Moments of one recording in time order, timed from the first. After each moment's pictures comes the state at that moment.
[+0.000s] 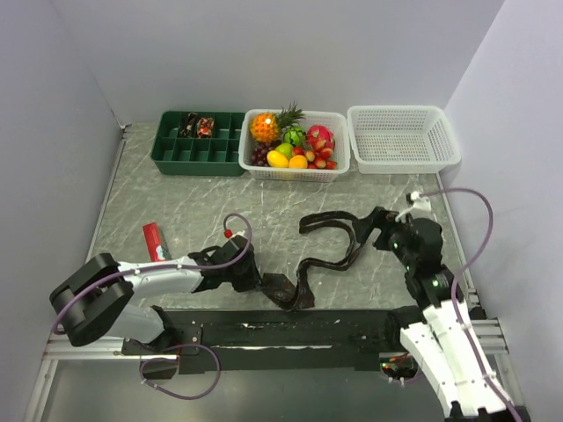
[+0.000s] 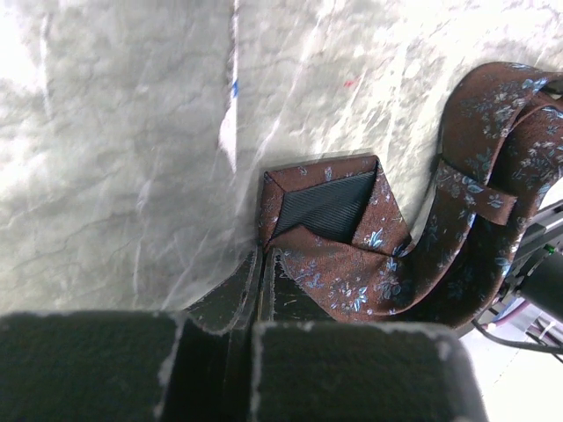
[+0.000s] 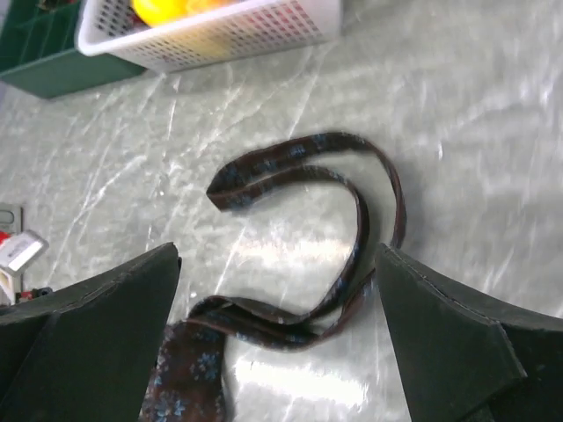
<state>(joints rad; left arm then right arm) -0.89 1.34 0.50 -0.08 0.06 -1.08 0.18 0.52 0.53 -0.39 -0.08 0.46</state>
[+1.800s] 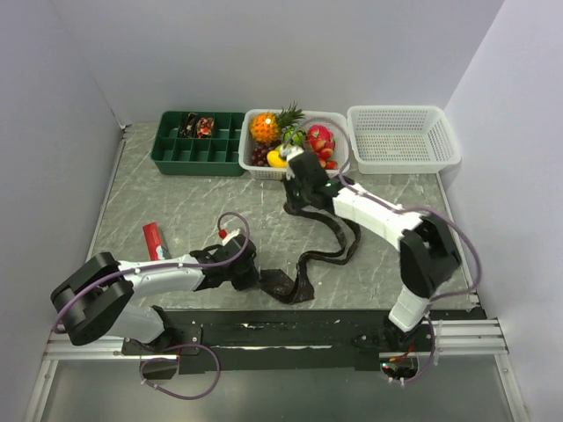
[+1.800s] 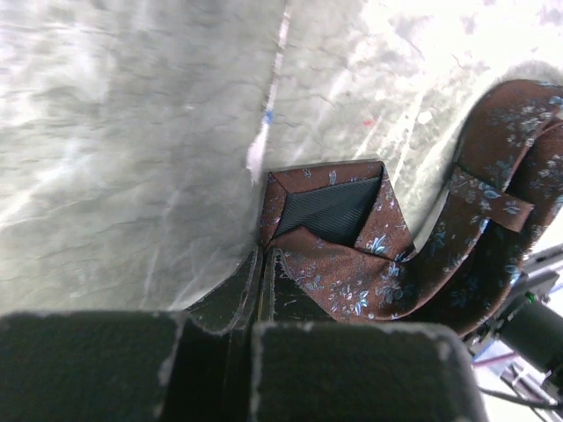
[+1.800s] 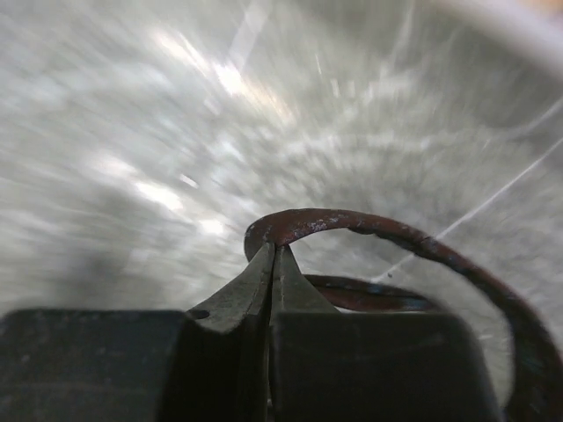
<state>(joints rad) -0.90 1.35 0.53 -0.14 -0.02 -1.18 0.65 1.72 1.30 -0.39 0.06 0.17</state>
